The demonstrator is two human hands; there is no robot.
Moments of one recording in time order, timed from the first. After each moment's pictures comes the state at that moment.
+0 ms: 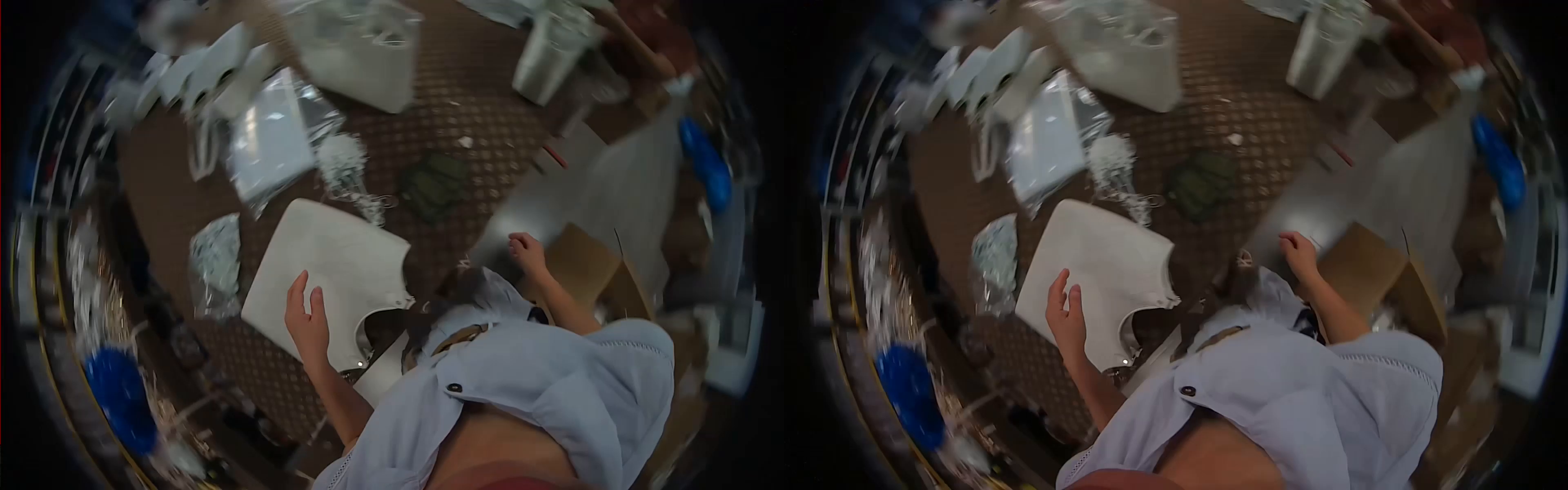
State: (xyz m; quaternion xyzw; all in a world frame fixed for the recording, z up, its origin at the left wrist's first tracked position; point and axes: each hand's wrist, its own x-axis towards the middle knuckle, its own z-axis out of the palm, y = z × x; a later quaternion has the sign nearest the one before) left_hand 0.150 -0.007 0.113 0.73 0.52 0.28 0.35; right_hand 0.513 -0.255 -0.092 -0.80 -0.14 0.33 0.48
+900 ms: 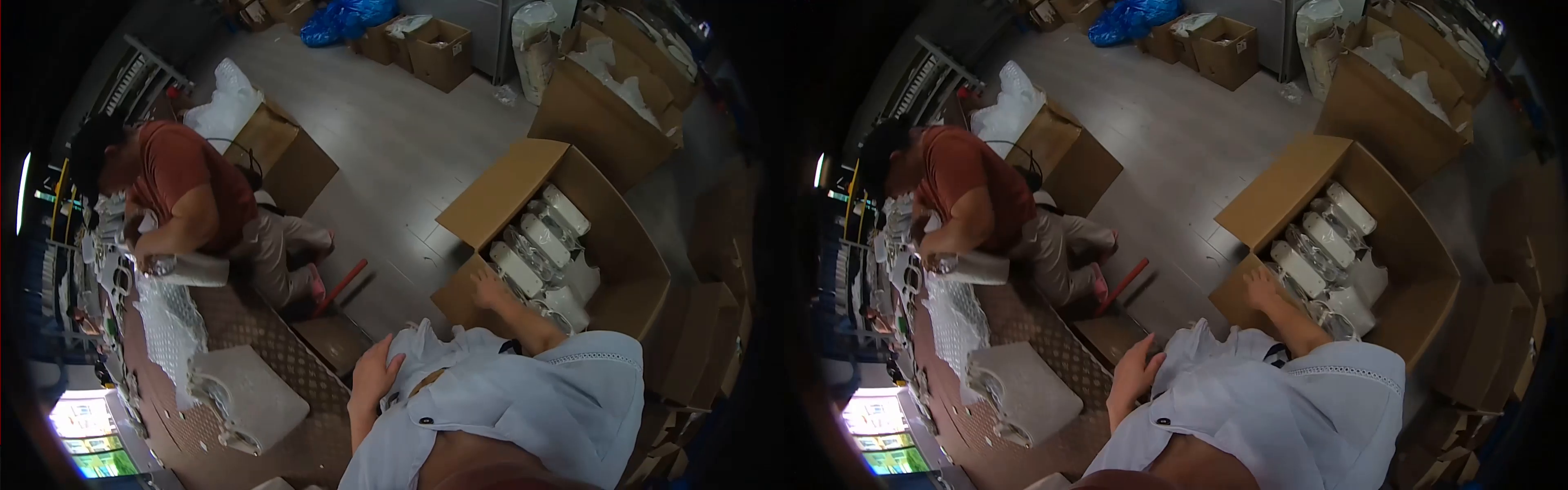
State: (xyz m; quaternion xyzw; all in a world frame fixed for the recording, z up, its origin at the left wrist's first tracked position) left_hand 0.810 -0.249 0.086 0.90 -0.30 -0.24 0.22; right_hand 0.718 -0.541 -0.177 -0.95 0.19 0.19 0.13
